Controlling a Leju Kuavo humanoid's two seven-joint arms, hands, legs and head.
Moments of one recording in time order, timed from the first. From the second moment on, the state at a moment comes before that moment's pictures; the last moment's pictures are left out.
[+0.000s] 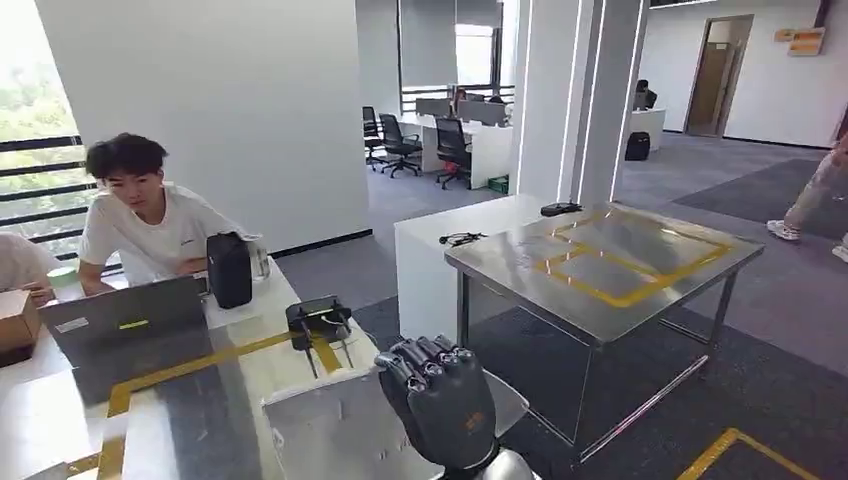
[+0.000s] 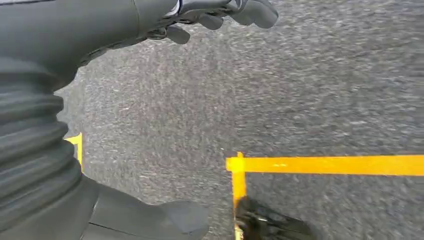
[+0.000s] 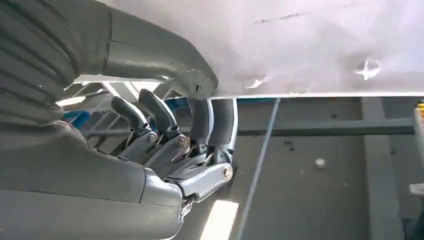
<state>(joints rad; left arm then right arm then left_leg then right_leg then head) -0.07 -0.11 1.19 -0.19 -1.04 -0.05 -0.22 -0.57 -0.16 0.55 -1.23 1.24 -0.21 -0.33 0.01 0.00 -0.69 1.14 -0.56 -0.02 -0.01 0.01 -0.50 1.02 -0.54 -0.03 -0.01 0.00</state>
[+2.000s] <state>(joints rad) -0.08 -0.12 1.12 -0.18 -1.14 0.06 -0.40 -0.87 0.29 0.86 -0.34 1.11 -0.03 -0.36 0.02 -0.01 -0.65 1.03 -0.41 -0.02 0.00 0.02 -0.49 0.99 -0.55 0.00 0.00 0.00</state>
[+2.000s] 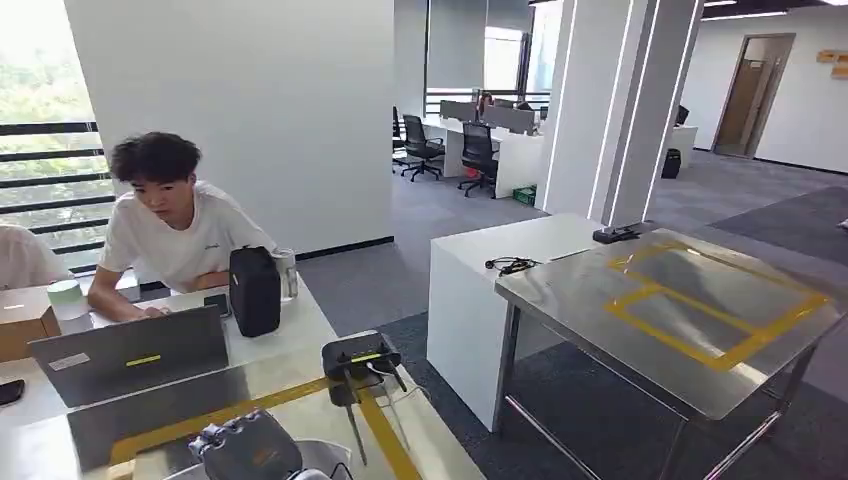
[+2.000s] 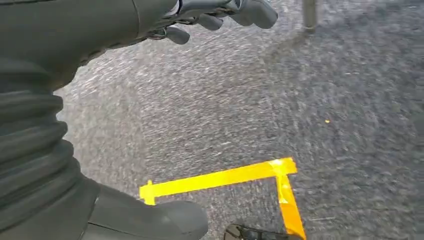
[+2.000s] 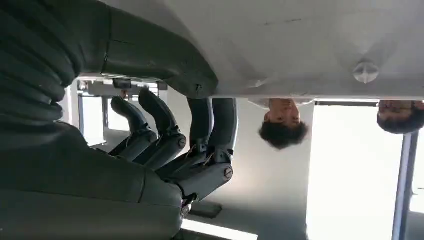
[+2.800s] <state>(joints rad) -0.10 -0.15 1.07 -0.18 -1.19 0.07 -0.38 -0.82 0.27 0.88 -0.29 1.13 -0.14 -0.09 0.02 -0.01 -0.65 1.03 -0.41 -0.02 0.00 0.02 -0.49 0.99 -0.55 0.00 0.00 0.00</state>
